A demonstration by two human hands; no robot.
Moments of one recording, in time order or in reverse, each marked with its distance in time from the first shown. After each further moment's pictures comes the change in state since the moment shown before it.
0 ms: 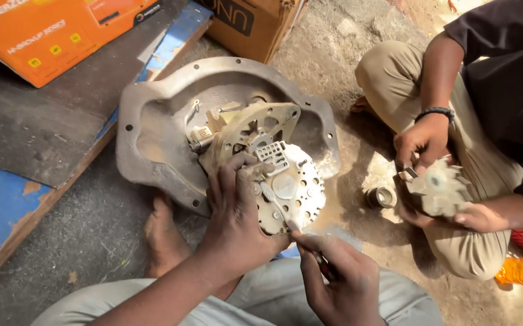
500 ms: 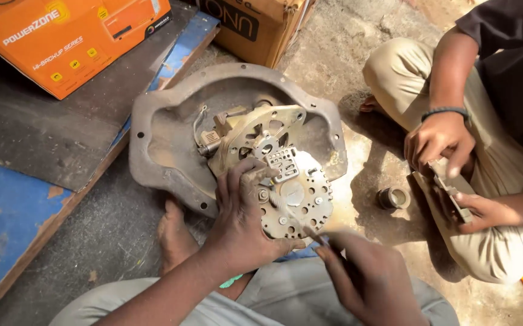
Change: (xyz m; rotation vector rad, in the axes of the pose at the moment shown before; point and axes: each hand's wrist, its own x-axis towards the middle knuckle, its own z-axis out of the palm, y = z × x) left_hand 0.002 -0.004 -0.004 0.009 -0.134 0.026; right_hand 0.013 0.018 -0.037 -0.175 -0.161 -0.109
